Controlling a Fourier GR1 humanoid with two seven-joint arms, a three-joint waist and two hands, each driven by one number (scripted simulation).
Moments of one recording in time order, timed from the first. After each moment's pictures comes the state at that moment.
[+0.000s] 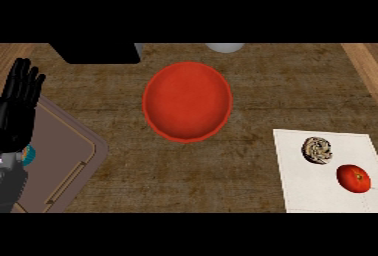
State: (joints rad) left arm -0.23 0.50 0.01 -1.45 0.37 0.20 -0.10; right arm 0.60 -1.00 -0.36 -2.07 0.21 0.42 -0.11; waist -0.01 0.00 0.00
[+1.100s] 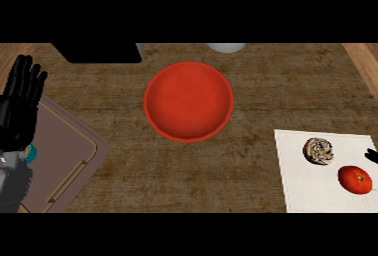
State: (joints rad) left arm -0.23 0.42 0.08 -1.50 0.27 0.16 -0.03; right arm 0.27 -0.74 -0.19 -1.64 0.60 0.43 -0.30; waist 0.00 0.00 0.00
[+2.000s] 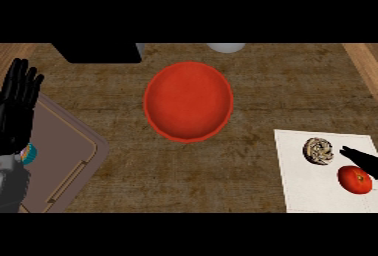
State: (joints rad) left arm -0.22 0.37 0.16 -1.50 0.22 0.08 -0.04; right arm 0.14 -0.60 -0.15 -1.45 0.82 0.39 -0.38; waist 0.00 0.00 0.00
